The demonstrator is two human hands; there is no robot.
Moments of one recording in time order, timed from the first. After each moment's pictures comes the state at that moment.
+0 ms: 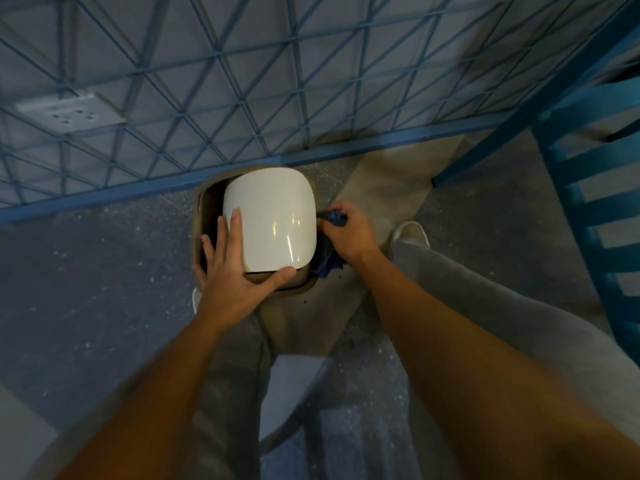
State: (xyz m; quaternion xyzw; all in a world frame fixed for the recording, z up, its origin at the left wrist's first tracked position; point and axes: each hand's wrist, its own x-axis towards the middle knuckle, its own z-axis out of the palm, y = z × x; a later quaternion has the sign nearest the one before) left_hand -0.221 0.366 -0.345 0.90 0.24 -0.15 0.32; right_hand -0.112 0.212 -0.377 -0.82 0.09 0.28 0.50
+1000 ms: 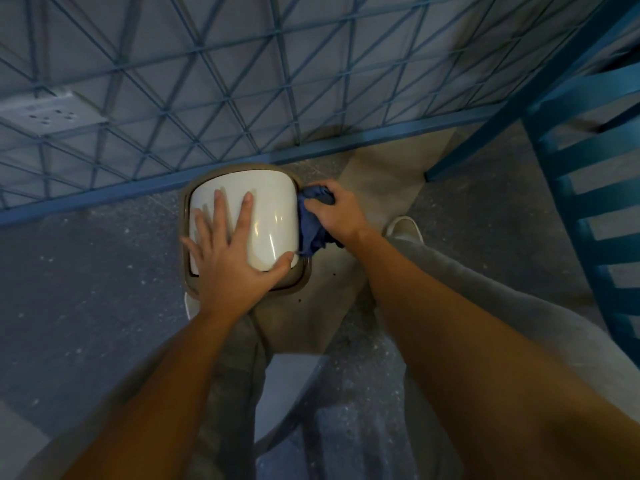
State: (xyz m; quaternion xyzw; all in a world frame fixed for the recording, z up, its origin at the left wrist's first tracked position) left_hand -0.202 0.353 -0.353 0.97 0.17 -0.06 0.17; right_hand -0.089 0.216 -0.368 -0.78 0.06 0.27 0.56
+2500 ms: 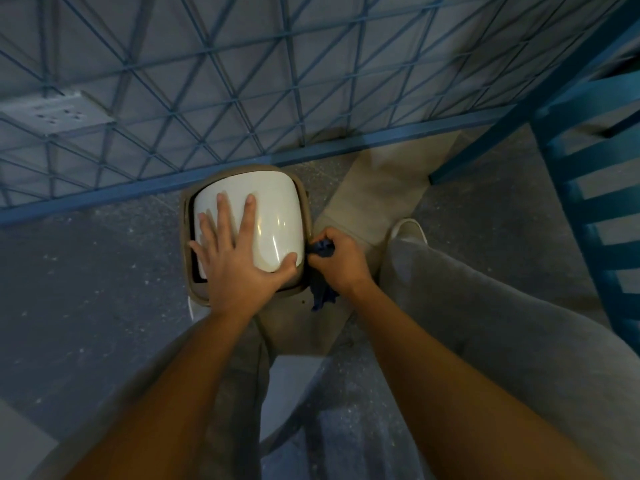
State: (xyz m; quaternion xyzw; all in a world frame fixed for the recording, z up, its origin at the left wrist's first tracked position) left_hand -0.203 0.353 -0.360 0.96 0.20 -0.04 0.19; right_hand -0.147 0.211 -0.374 -0.82 0.04 0.32 0.48
